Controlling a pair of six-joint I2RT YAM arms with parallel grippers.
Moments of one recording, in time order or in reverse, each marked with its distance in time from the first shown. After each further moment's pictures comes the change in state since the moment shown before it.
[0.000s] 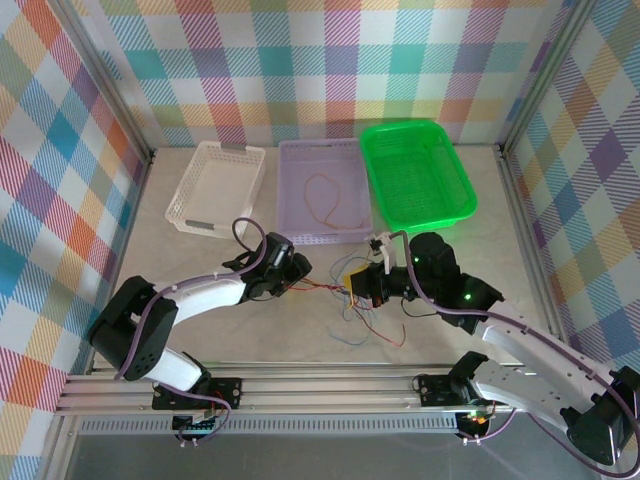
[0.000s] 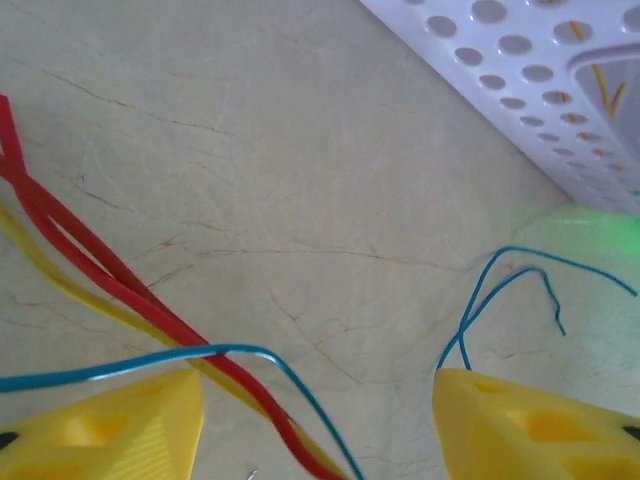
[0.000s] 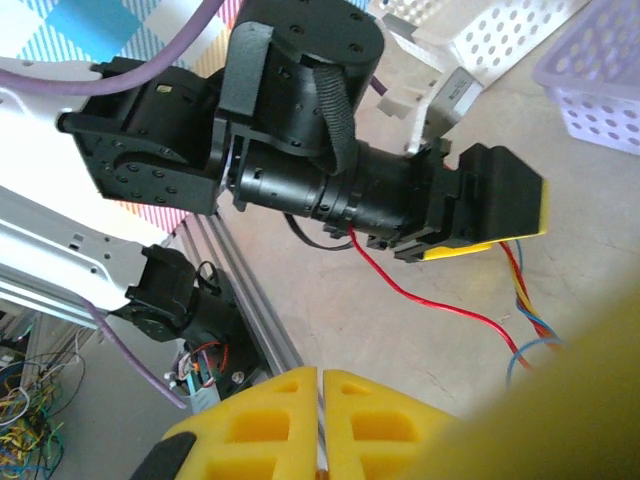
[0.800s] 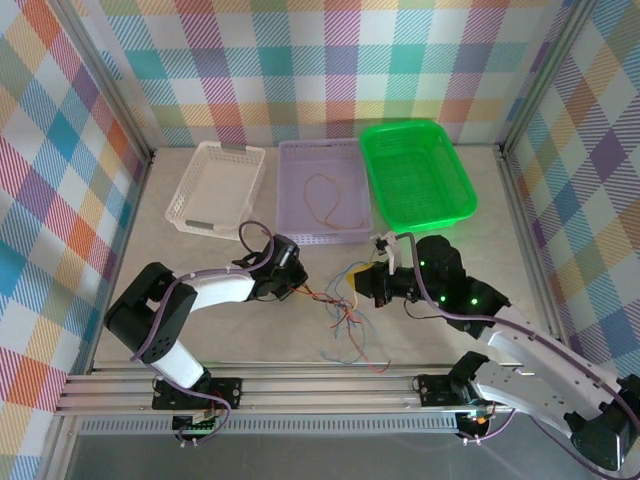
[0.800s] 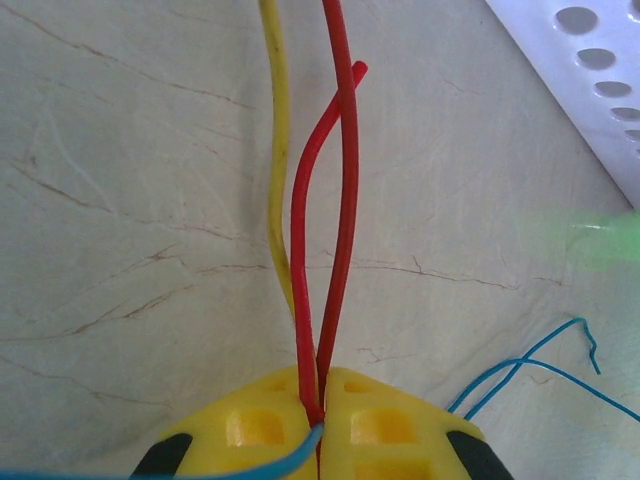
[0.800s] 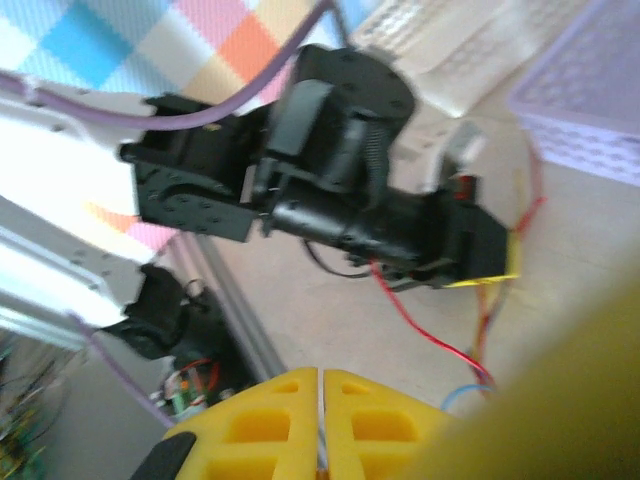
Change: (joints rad) left arm 0.013 0.104 0.006 0.055 0.037 -0.036; right arm 0.006 -0.069 0.016 -0.065 0.127 -0.003
